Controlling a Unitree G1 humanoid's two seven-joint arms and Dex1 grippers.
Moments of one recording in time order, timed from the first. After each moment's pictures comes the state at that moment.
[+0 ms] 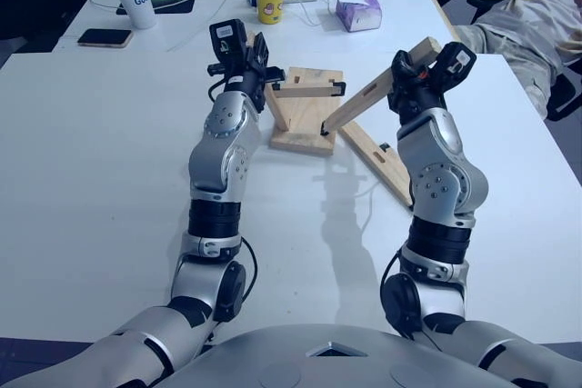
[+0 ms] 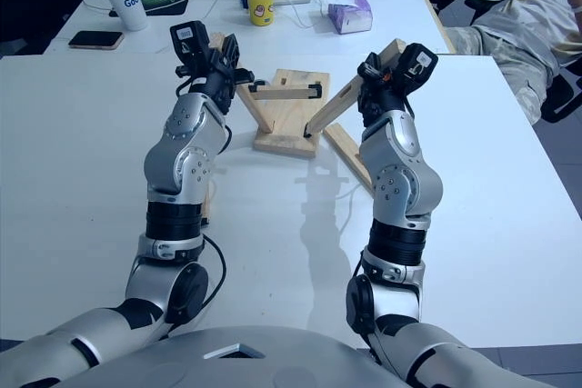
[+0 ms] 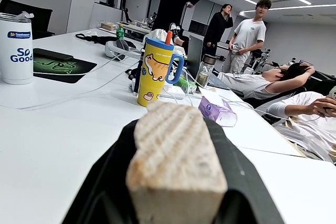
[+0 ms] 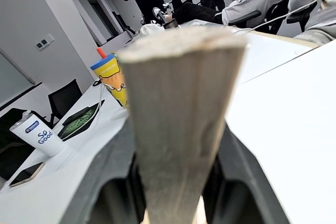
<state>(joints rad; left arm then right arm) -0.59 -0.13 0.04 0.01 -0.20 0.49 0.19 -0.46 0.03 -0.22 -0.23 0.50 0.62 -0.35</state>
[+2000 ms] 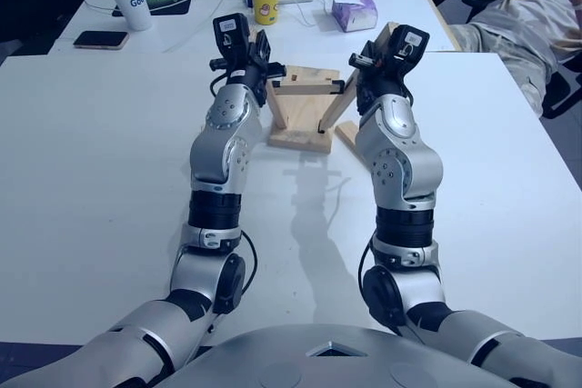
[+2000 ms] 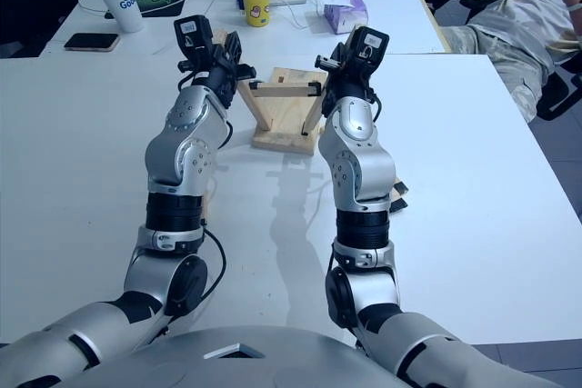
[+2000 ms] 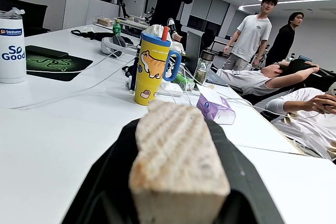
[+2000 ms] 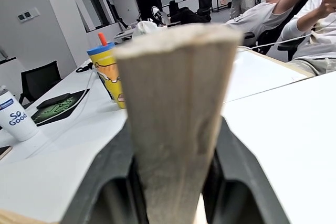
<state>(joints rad) -0.64 -0.12 0.06 0.07 -0.23 0.47 0.19 -0.57 0.13 -0.08 -0.11 0.22 0.62 -0.34</state>
